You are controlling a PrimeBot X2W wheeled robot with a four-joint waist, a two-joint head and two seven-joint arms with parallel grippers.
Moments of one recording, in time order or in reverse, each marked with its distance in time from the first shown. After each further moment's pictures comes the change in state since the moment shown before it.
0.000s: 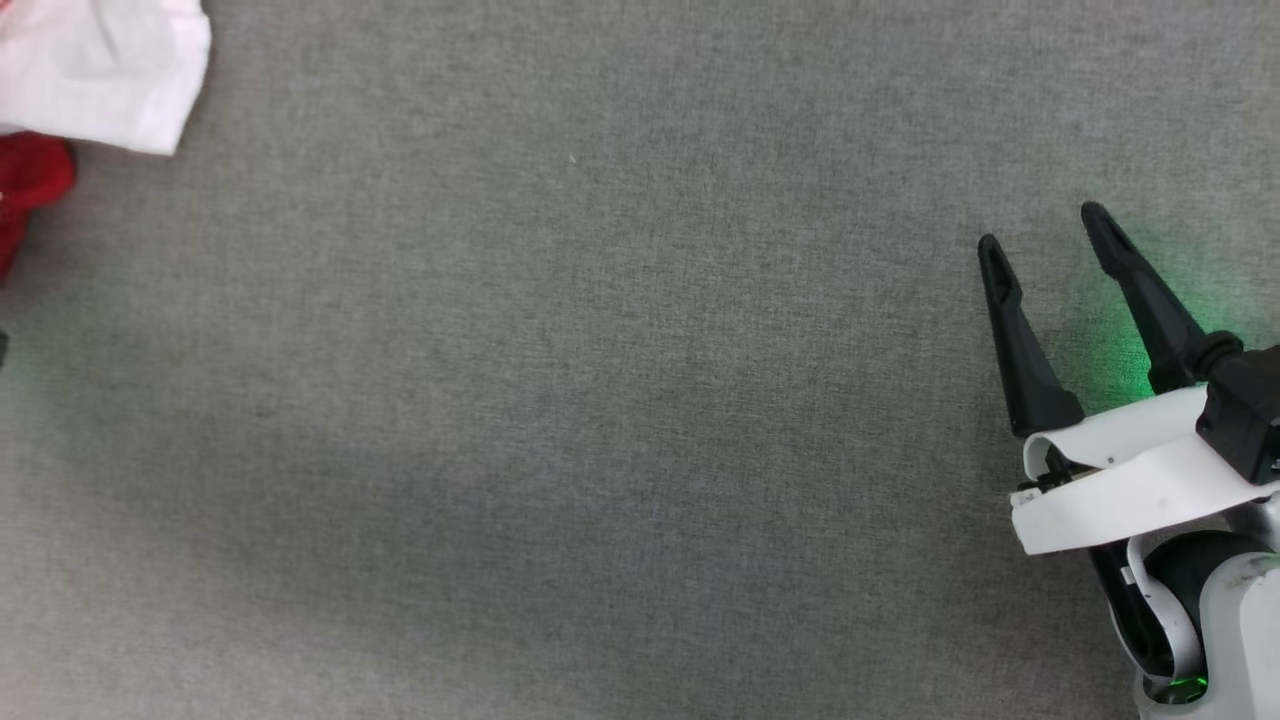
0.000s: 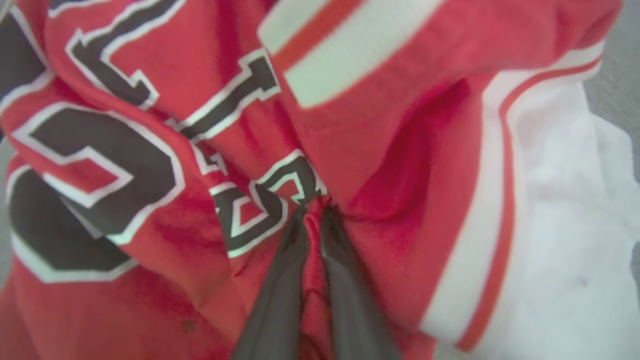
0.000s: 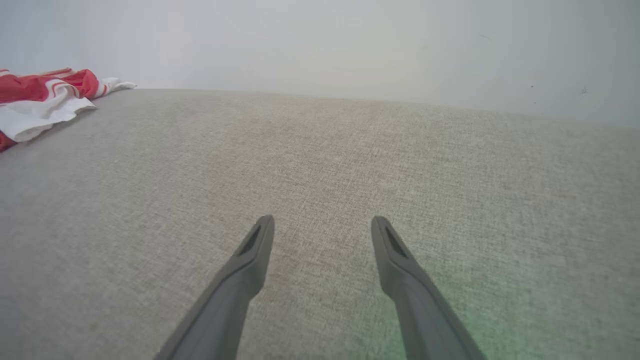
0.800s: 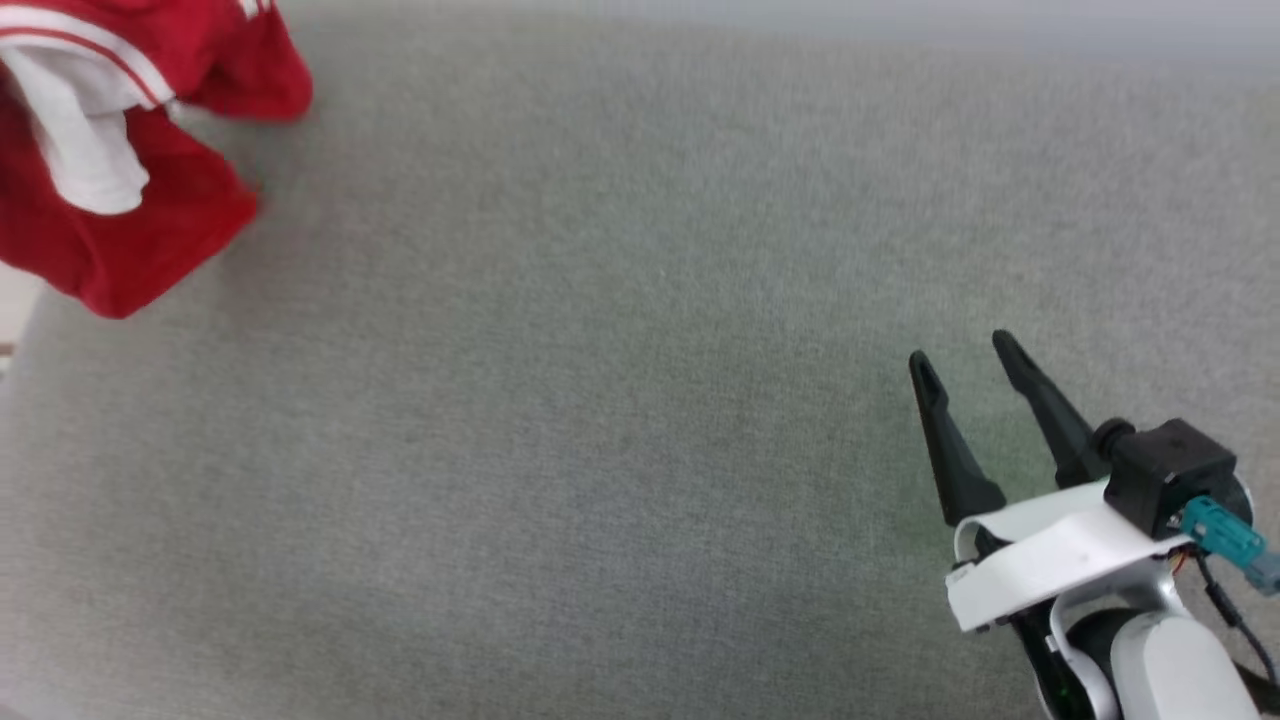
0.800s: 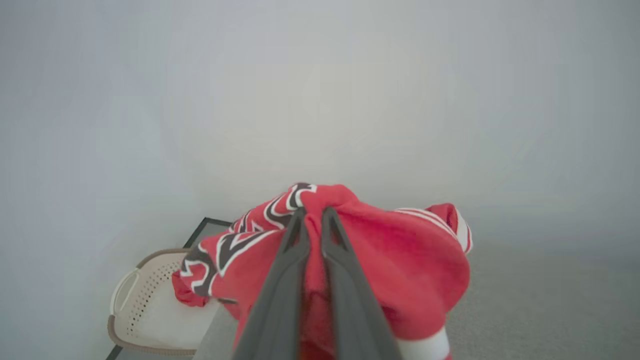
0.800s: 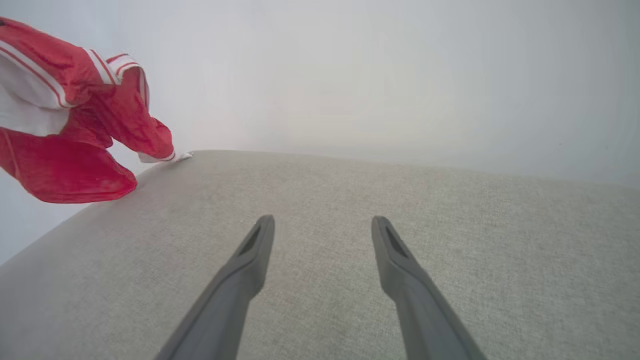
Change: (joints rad) left arm 0.010 0.097 -0.241 -0.327 -0.037 -0.001 -0.202; right arm 0.091 0.058 0.034 0.184 0.078 0.000 -0.088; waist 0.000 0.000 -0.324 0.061
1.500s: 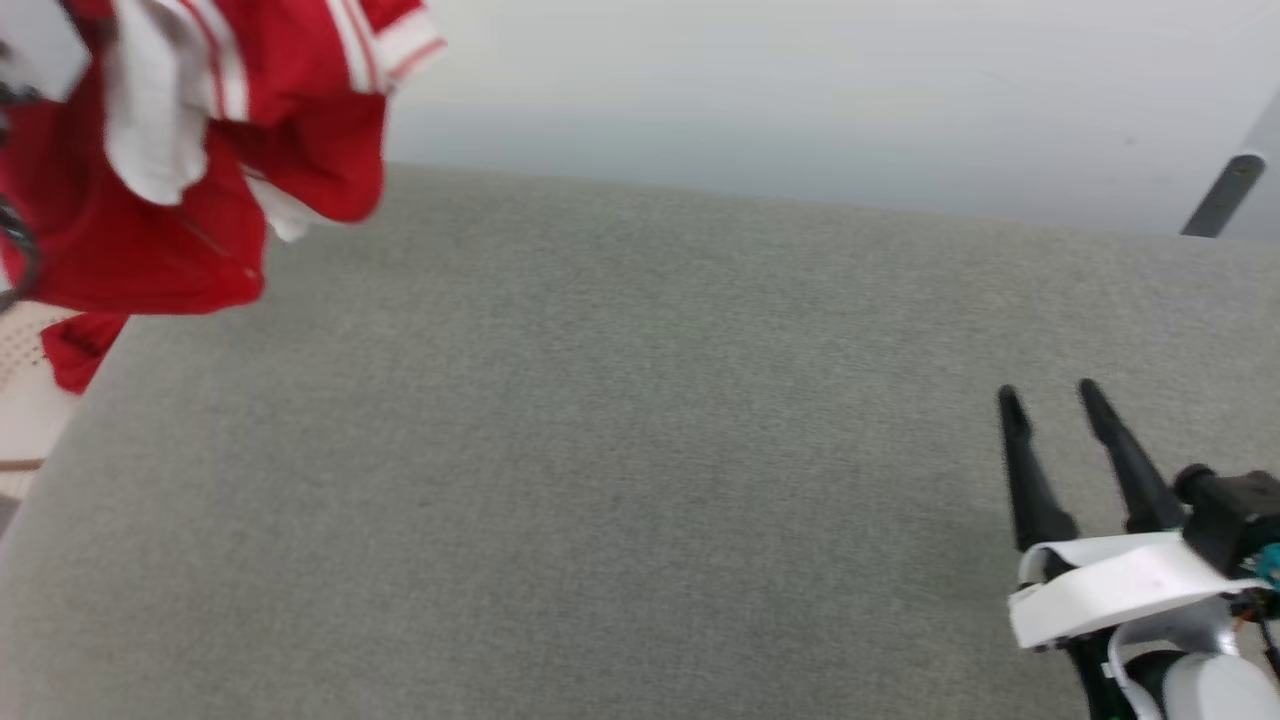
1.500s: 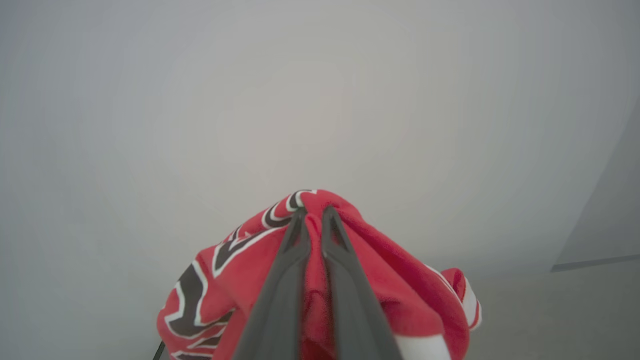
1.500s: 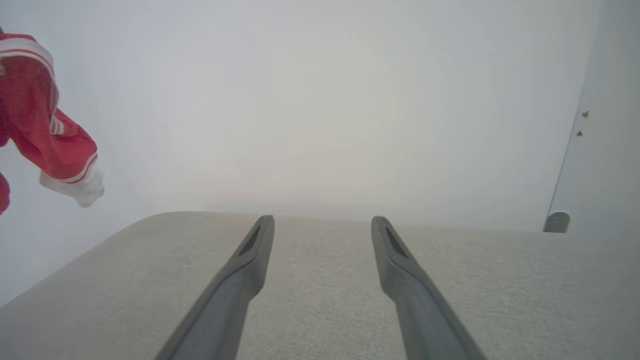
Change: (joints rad) left arm 0.014 0.022 -0.136 -0.367 -0.078 0.018 0.127; right arm 0.076 0.023 -0.124 0.058 0.021 0.000 -0.068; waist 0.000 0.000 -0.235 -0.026
